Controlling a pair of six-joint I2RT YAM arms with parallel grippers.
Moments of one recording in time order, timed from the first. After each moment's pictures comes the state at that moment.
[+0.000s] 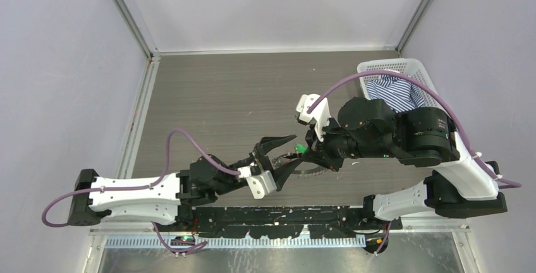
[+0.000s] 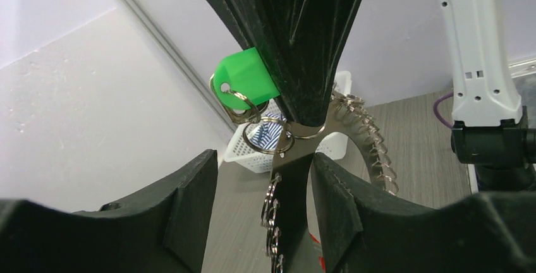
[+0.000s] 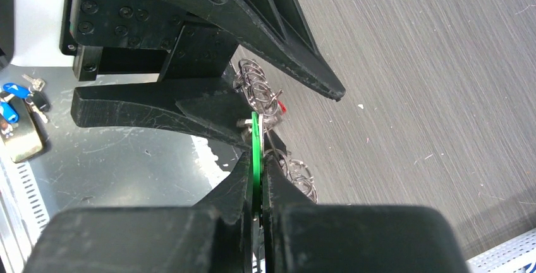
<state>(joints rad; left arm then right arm) -1.43 0.93 0.73 0.52 -0.13 0.63 1.34 1.25 1.99 -1.39 0.11 0.16</state>
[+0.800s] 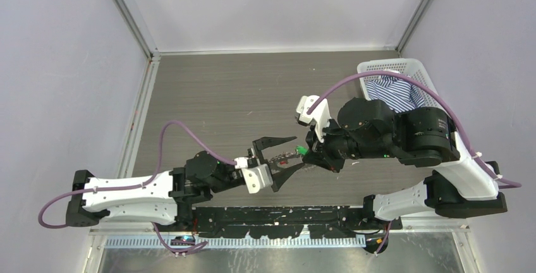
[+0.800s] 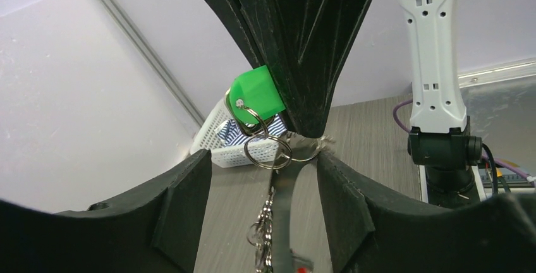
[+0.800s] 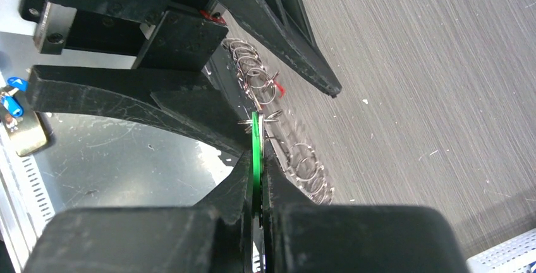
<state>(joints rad) -1.43 0.91 0.80 0.37 -0.09 0.49 1.34 1.25 1.99 -1.40 0.09 0.17</state>
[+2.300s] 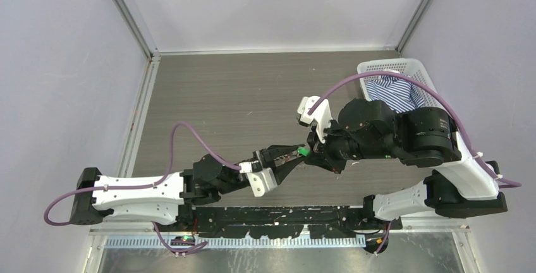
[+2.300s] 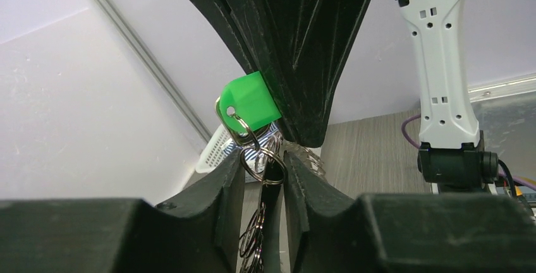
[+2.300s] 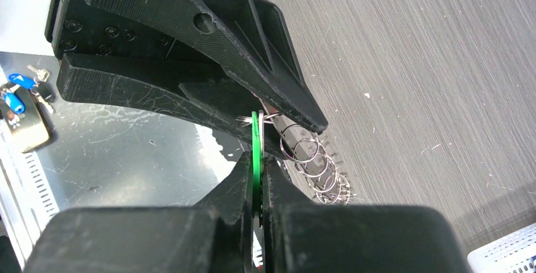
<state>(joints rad) -1.43 0.97 0.75 0.54 -0.09 0.53 1.35 1.25 2.00 -1.42 0.10 0.18</state>
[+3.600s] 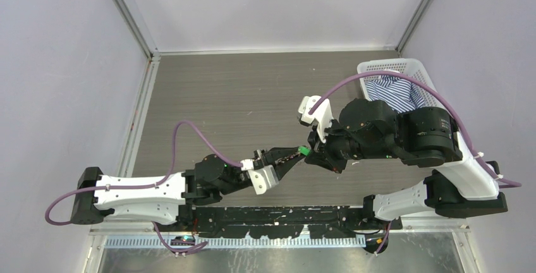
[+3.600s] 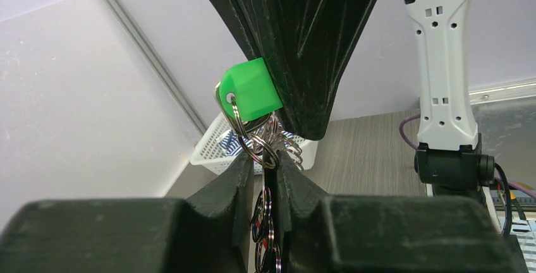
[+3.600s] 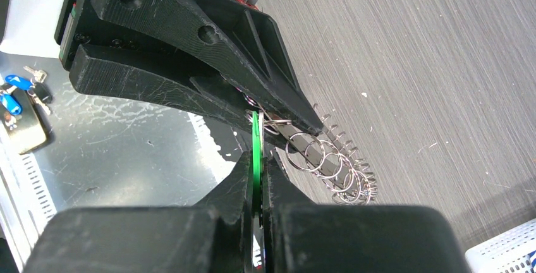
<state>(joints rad) -1.43 0.98 0.75 0.56 -0.11 0.49 1.35 1.25 2.00 -1.43 0.10 0.18</state>
